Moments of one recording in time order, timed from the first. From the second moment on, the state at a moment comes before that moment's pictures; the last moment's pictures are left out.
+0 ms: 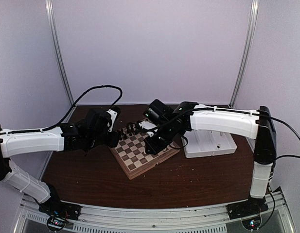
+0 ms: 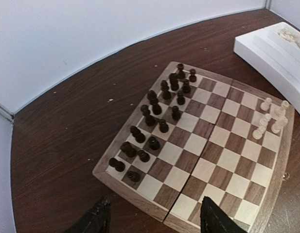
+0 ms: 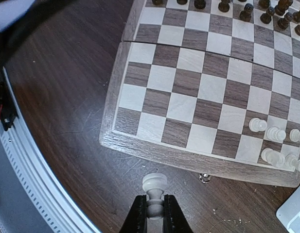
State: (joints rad) left arm -0.86 1.35 0.91 -0.22 -0.44 -0.14; right arm 0.98 1.90 1.67 -0.80 -0.12 0.26
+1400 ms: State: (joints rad) left arm -0.85 1.29 0.86 -0.37 -0.69 -0.28; right arm 0.94 2.28 2.03 -1.03 0.13 0.33
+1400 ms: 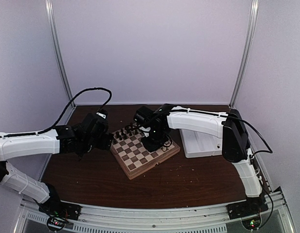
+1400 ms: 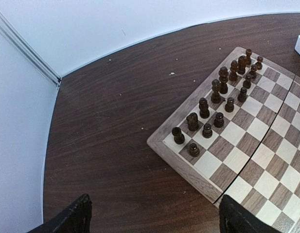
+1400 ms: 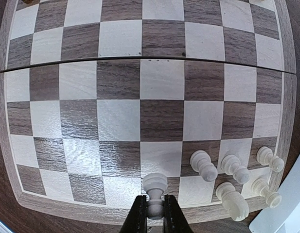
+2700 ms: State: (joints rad) left arm -0.85 1.29 0.85 -0.37 -0.70 -0.26; right arm 0.93 2.34 2.09 -1.05 0.12 0.32
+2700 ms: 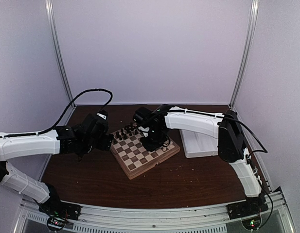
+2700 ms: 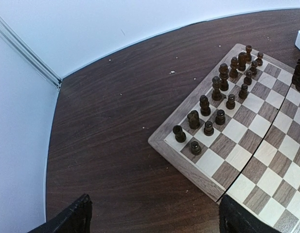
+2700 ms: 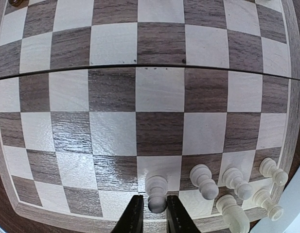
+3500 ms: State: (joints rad) left arm -0.85 1.29 0.85 -0.36 -0.70 -0.25; right arm 0.92 2.34 2.11 -1.05 0.12 0.32
